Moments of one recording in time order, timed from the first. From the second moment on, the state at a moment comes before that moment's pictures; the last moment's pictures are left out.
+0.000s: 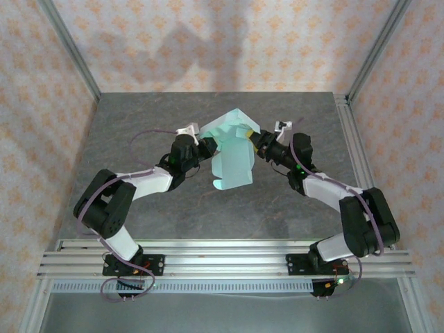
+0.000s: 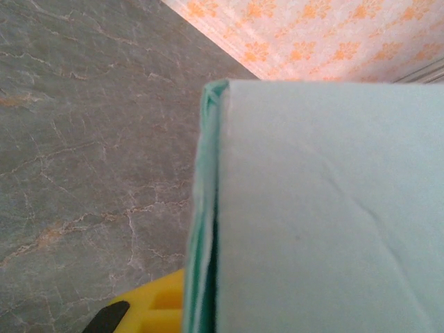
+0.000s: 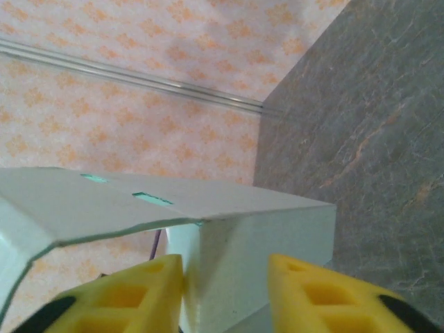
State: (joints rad) left arm -0.47 1.65 0.81 0.50 0.08 -0.89; right arm 0.34 1.44 0.67 0.69 -0.58 1.25
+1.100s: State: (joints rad) left arm -0.48 1.66 0.82 0.45 0.06 -0.83; right arm 0.35 1.34 0.72 0.39 -0.49 1.05
